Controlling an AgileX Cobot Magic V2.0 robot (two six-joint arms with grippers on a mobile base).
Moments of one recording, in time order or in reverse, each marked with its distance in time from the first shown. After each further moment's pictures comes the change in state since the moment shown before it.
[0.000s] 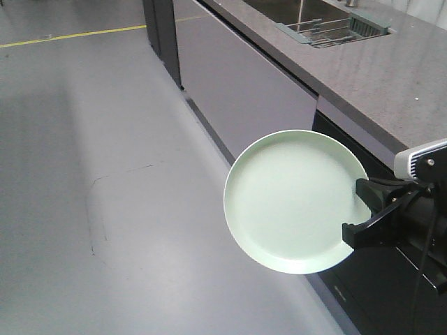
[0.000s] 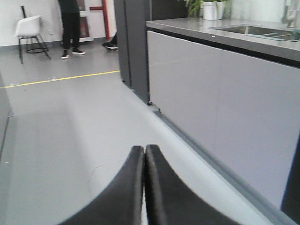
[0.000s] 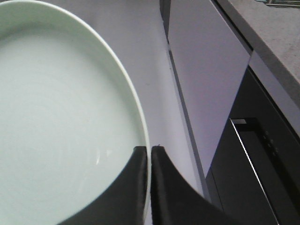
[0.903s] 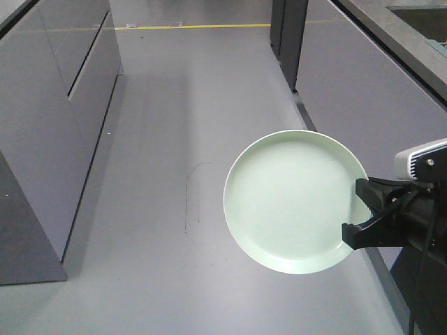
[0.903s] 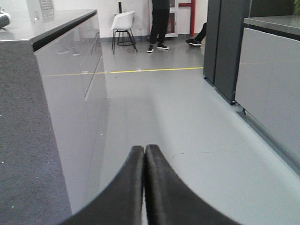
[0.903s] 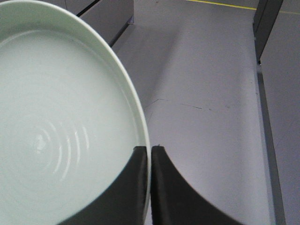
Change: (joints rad) left arm 0.000 0.000 0.000 0.000 0.000 0.000; right arm 0.000 0.000 0.000 0.000 0.000 0.000
